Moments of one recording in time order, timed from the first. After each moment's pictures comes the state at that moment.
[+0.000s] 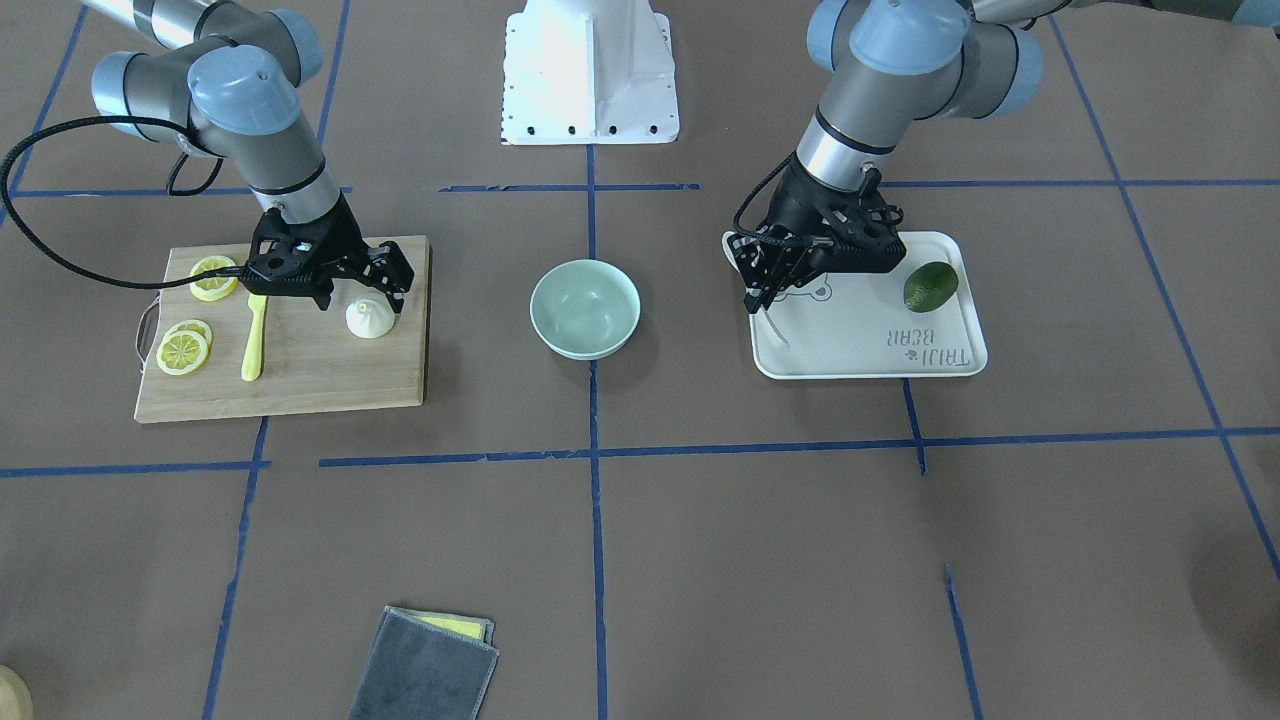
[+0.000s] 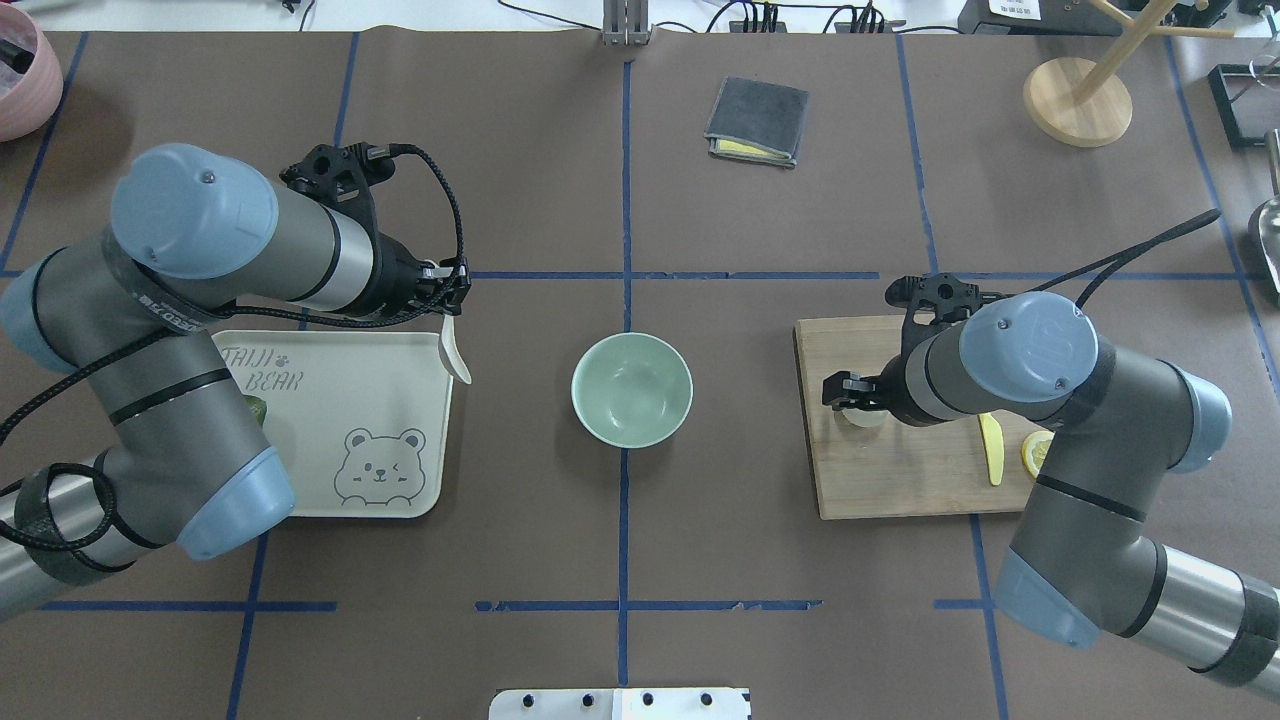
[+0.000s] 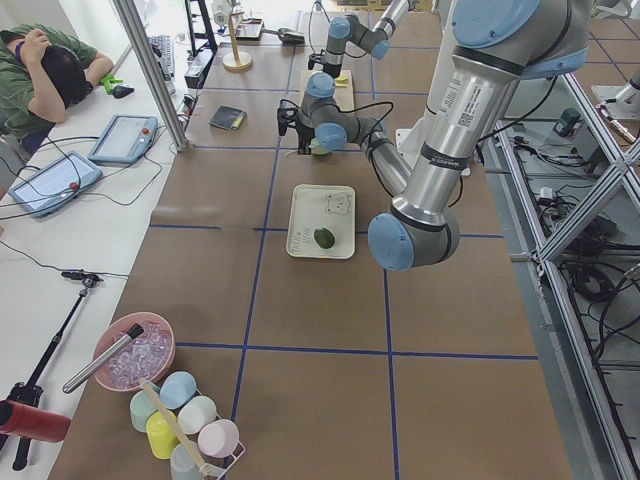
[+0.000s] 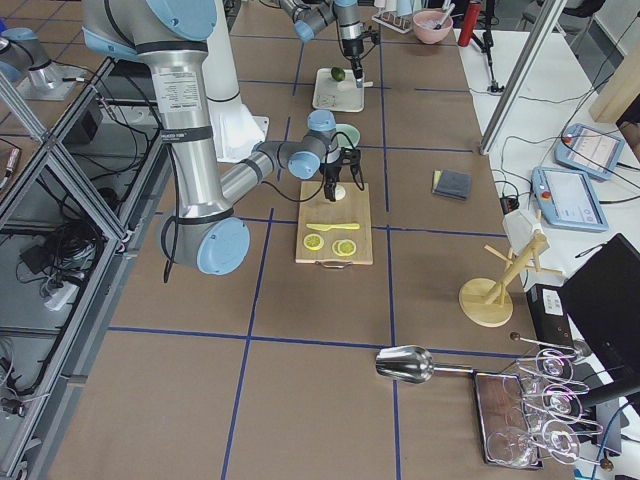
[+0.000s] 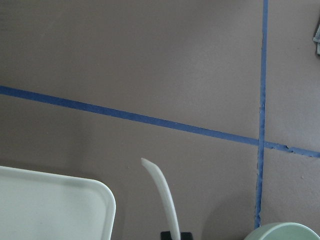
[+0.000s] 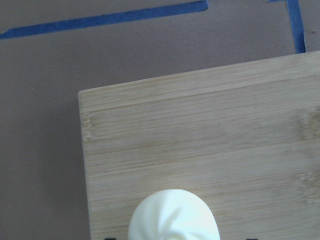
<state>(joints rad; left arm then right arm) -0.67 -2.02 -1.85 -1.88 -1.89 -1.38 0.55 -1.36 1.86 -1.27 1.81 1.31</state>
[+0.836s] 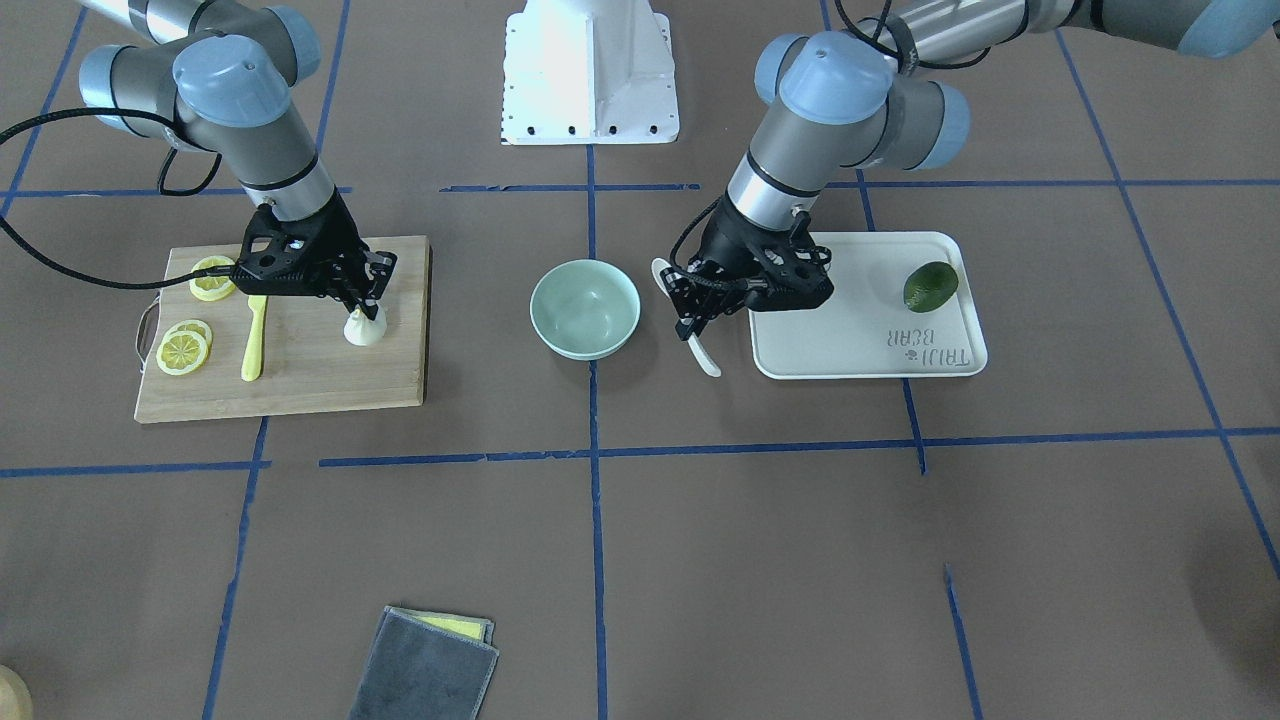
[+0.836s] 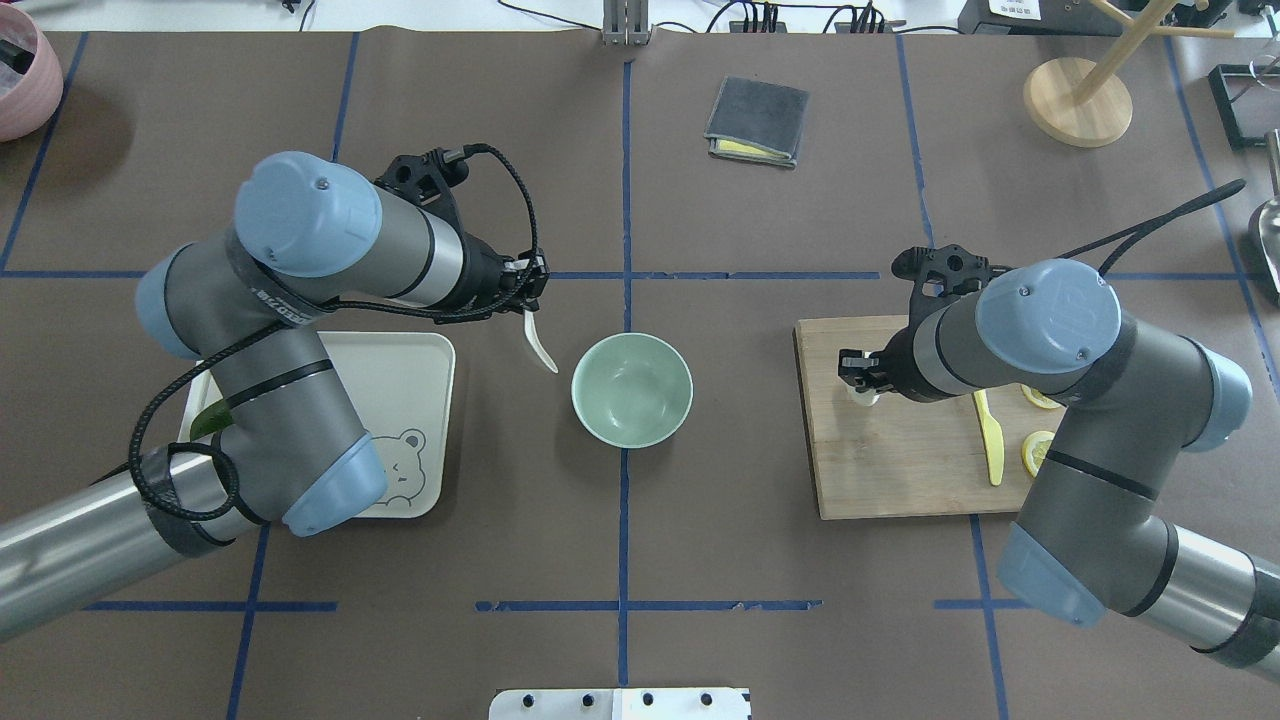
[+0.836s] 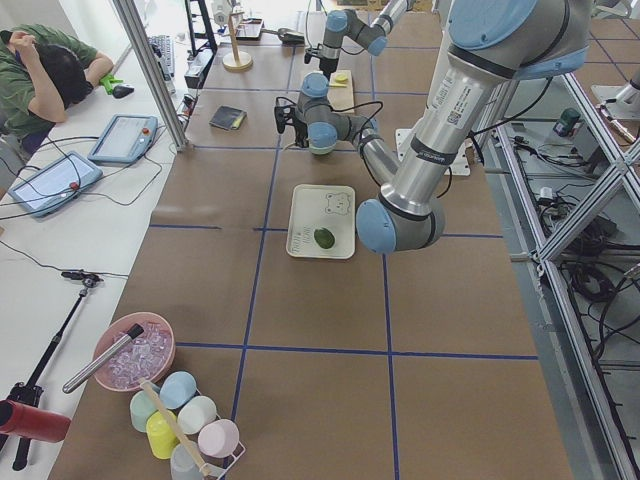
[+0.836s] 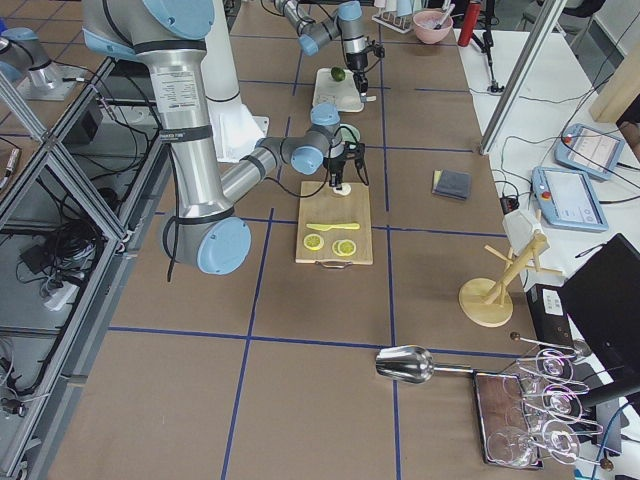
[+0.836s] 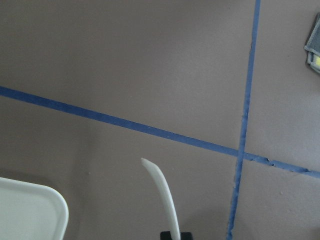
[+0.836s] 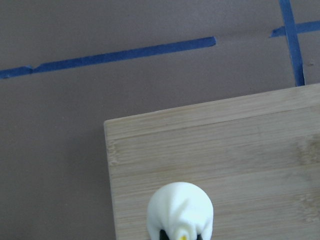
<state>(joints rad) -0.62 -2.17 -1.66 -2.02 -1.88 -1.56 0.61 -1.34 1.88 -1.28 1.84 1.30</state>
